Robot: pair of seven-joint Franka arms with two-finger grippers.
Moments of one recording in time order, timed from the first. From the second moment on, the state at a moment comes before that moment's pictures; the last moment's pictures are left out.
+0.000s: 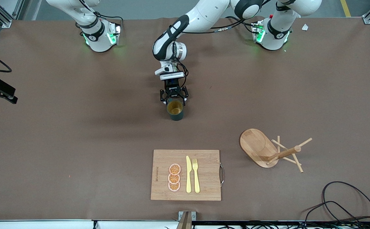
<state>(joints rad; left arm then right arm) -1.21 1.05 -0.09 -1.47 1.60 1.77 -2.61 0.00 0.15 -0.02 -1.35 -0.05 1.57 -0.06</state>
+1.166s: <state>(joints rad) -1.13 0.63 -0.29 -1.44 0.99 1.60 -2.21 0.12 0.29 -0.02 -1.36 0.00 1.53 -0.05</state>
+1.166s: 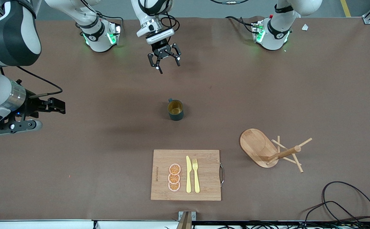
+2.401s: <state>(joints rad) -0.49 0.49 -0.29 -1.40 0.52 1.71 -1.56 0.38 0.28 -0.01 -1.54 0.11 1.65 0.44</state>
